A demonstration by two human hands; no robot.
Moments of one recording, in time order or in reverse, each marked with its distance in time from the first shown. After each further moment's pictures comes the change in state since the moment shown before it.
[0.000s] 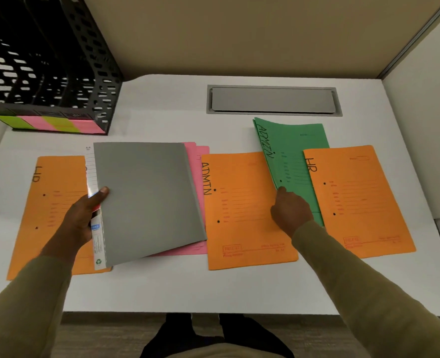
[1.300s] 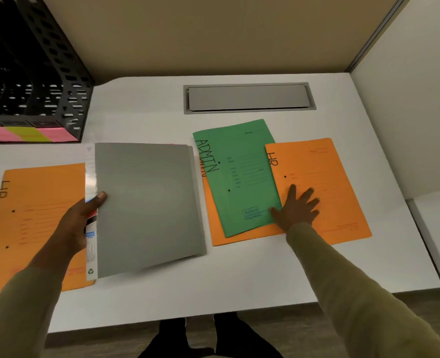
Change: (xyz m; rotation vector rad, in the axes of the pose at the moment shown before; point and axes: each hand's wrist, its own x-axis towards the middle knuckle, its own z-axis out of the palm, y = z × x) left_hand 0.007 -0.005 0.024 0.055 -0.149 -0.020; right_hand 0.000 0.062 0.047 0.081 -0.103 0.458
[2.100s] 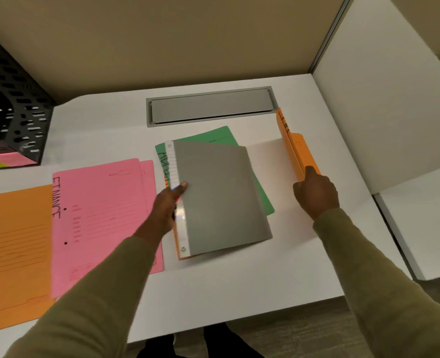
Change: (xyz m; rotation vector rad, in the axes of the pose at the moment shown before) left_hand 0.009 -0.030 0.288 -0.045 -0.202 -0.053; right_hand 0.021 0.086 -0.123 0.149 0.338 -0.142
